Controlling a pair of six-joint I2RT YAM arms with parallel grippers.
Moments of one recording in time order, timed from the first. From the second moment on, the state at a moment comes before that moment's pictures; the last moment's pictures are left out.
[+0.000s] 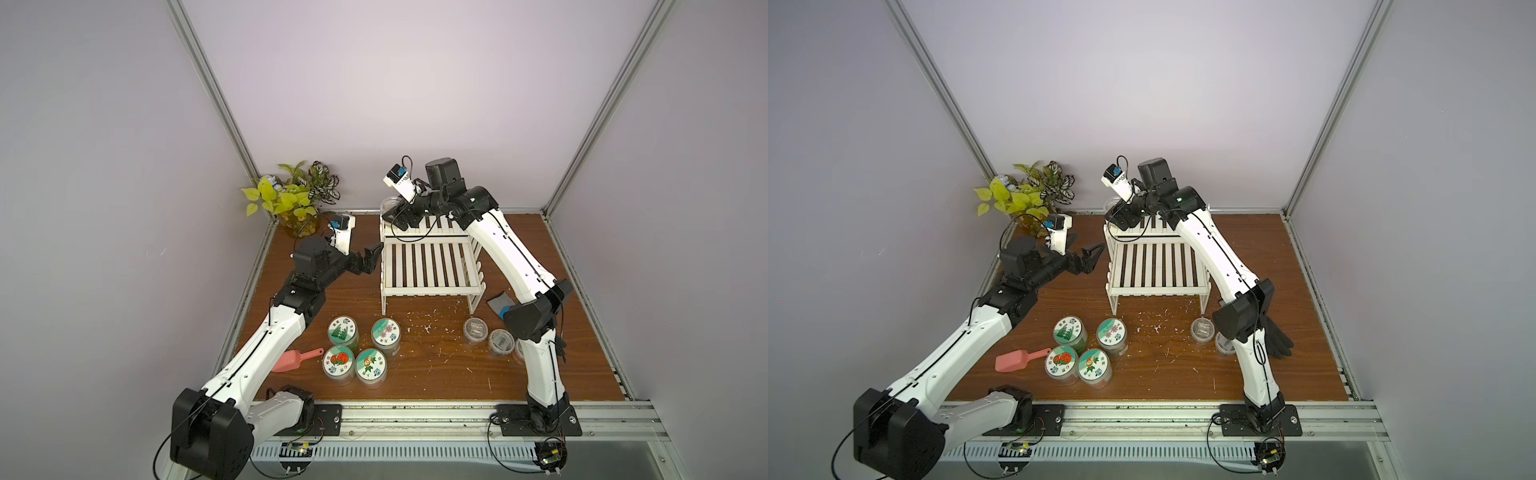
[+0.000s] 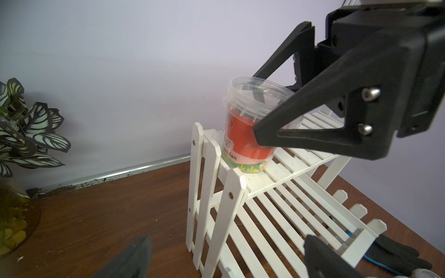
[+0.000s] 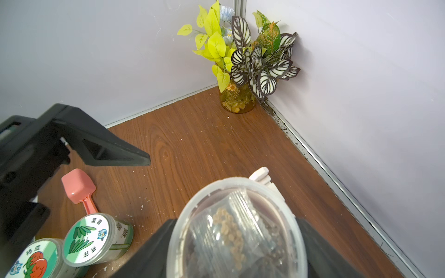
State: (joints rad) left arm -0.29 1.13 0.89 0.07 0.29 -0.11; right arm 0.64 2.14 2.50 -0.89 -0.32 -0.24
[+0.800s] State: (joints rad) left arm -0.29 1.13 0.89 0.07 0.35 -0.15; right arm 0.64 2.10 2.47 -0.87 -0.32 -0.21
